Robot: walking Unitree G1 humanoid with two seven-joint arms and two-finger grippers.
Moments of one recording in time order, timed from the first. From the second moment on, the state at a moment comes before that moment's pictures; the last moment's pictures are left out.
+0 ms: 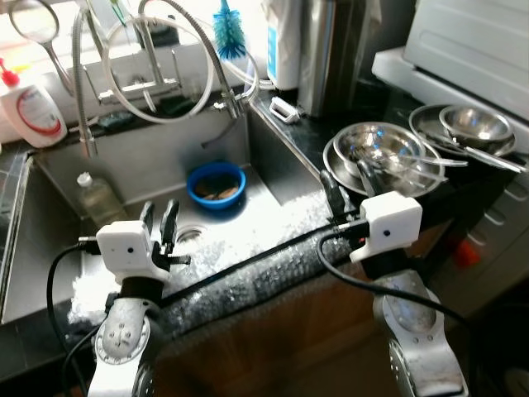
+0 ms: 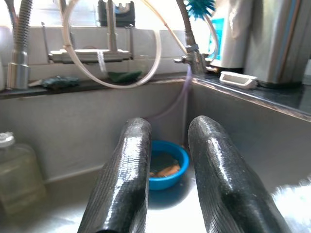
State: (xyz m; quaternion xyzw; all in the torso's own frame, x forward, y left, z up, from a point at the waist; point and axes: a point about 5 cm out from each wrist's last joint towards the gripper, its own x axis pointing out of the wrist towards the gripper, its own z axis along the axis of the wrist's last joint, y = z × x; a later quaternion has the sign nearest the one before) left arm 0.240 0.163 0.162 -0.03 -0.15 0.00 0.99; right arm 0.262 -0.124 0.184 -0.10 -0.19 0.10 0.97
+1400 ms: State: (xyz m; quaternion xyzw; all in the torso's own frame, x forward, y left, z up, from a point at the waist) left arm 0.243 0.155 0.172 -0.02 -0.18 -0.01 0.98; right arm 0.266 -0.123 0.199 -0.11 -0.21 0.10 0.97
